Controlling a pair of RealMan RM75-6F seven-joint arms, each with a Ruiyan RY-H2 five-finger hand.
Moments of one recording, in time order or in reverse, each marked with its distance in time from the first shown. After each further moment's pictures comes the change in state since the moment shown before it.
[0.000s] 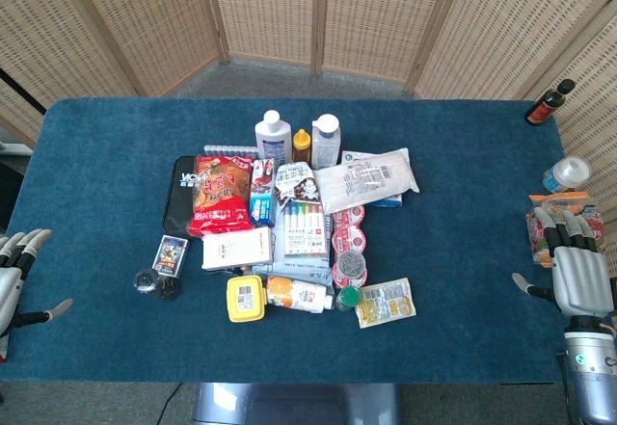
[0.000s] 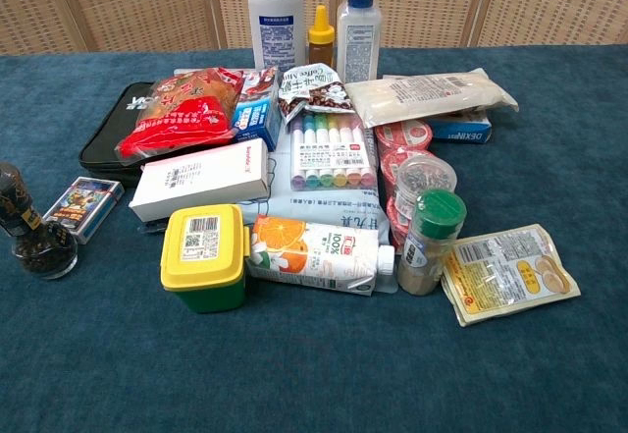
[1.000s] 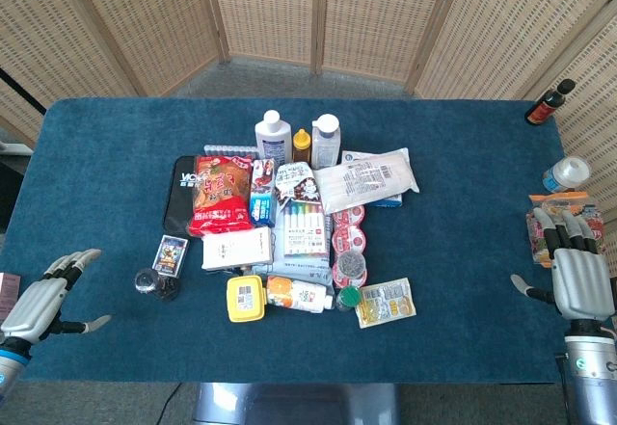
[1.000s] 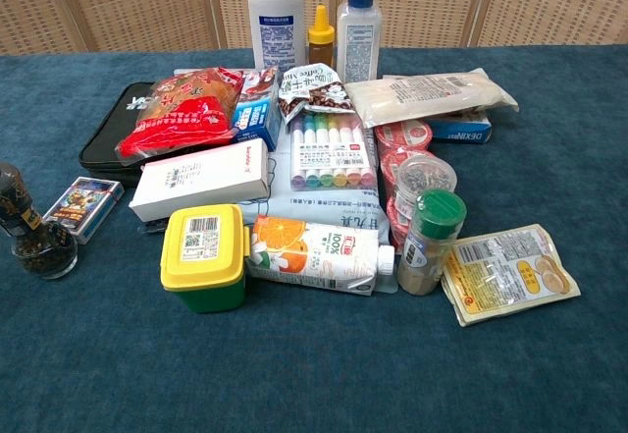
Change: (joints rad) left arm -0.070 -0.161 0.066 0.253 0.150 -0.173 -0.405; right arm -0.013 0.025 -0.005 -0.058 -0.014 0.021 -0.019
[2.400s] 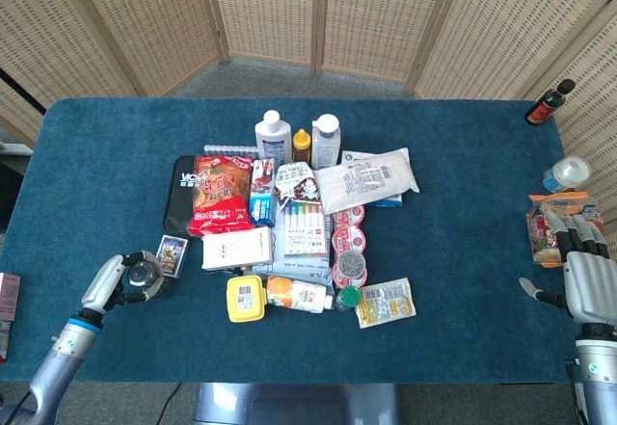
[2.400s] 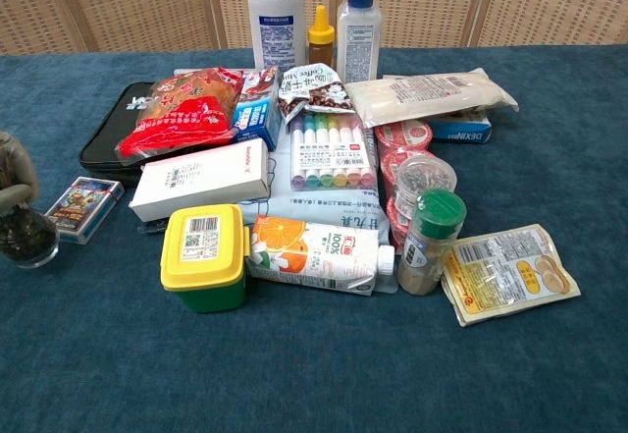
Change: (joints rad) left arm -0.106 -0.389 -0.062 0.315 0.022 0.073 -0.403; right arm -0.017 0.036 0.001 -0.009 0.021 -0.013 0.061
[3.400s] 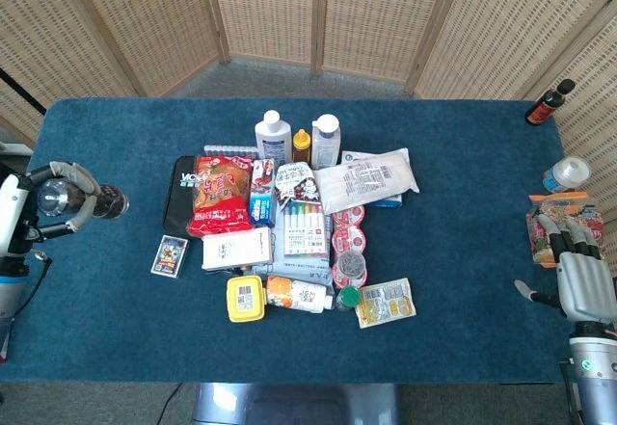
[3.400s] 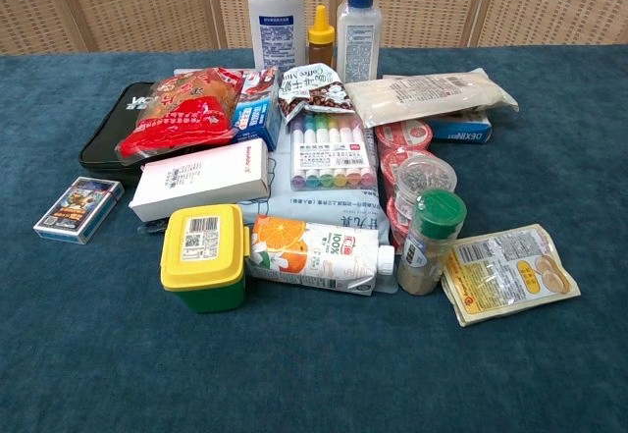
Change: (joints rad) left arm -0.059 0.468 -0.270 -0.441 -0.060 0.170 -0.143; right arm 0.013 -0.020 -0.006 0.016 0.033 -0.036 -0.007
